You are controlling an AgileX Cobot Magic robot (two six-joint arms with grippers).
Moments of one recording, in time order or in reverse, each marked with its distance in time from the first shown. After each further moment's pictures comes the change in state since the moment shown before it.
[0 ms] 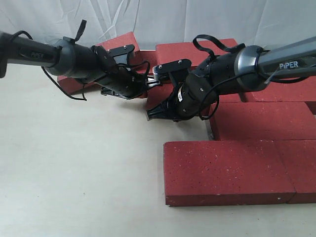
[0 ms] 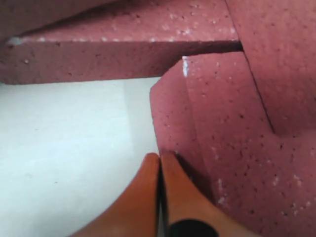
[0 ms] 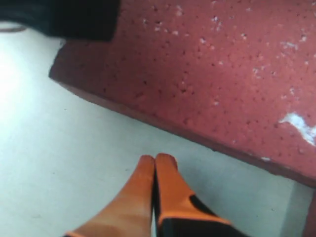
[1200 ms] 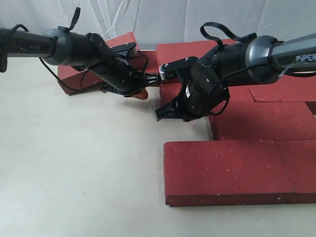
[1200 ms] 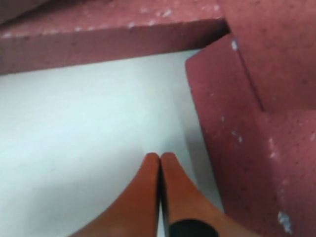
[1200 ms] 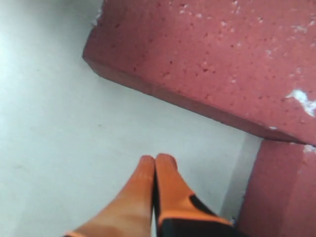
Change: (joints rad) left arm 0.055 0.027 -0.118 0.058 0.266 0.000; right arm -0.006 -0.072 0.000 -0.005 0.173 -0.026
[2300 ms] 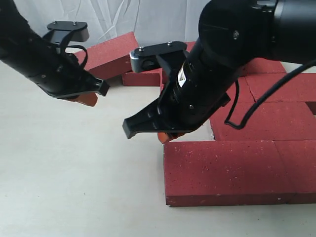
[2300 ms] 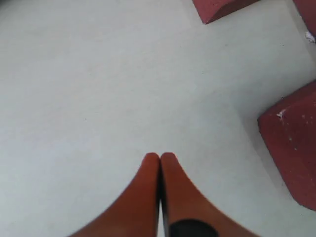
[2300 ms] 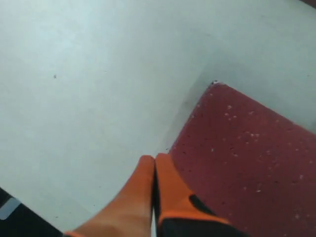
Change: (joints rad) left arm 0.033 -0.739 0.520 0.313 0.233 -0.005; right arm 0.230 -0.372 0.000 0.335 0.423 -0.142
